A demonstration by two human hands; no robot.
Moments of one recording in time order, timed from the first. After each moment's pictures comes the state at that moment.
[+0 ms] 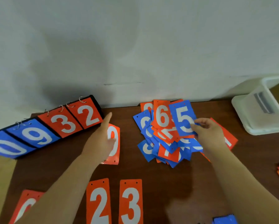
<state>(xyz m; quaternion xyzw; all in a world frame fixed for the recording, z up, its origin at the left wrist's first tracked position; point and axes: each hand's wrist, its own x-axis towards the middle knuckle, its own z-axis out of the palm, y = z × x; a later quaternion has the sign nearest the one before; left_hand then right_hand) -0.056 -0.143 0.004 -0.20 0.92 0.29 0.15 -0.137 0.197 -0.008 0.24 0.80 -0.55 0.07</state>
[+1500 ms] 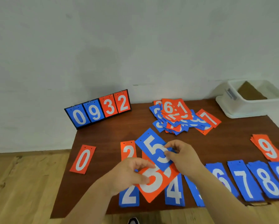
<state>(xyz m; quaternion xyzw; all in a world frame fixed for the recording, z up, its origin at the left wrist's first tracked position) 0.262 -0.093 0.130 -0.10 0.73 0.60 0.31 0.186 0.127 0.115 0.00 0.86 -0.47 0.19</state>
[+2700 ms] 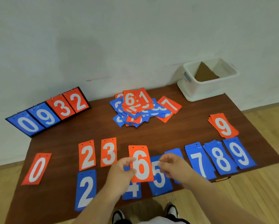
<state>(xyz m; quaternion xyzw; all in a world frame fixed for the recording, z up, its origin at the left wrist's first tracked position) 0.235 0.082 0.050 -0.21 0.81 0.52 0.17 0.191 0.310 0.023 0.14 0.75 -0.56 0.32</state>
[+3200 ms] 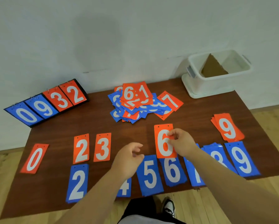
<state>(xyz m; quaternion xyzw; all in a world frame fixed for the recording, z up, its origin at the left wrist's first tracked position) 0.177 0.142 0.054 -0.16 0.87 0.43 0.18 0.086 0.370 0.012 0.09 0.86 -0.46 0.21</state>
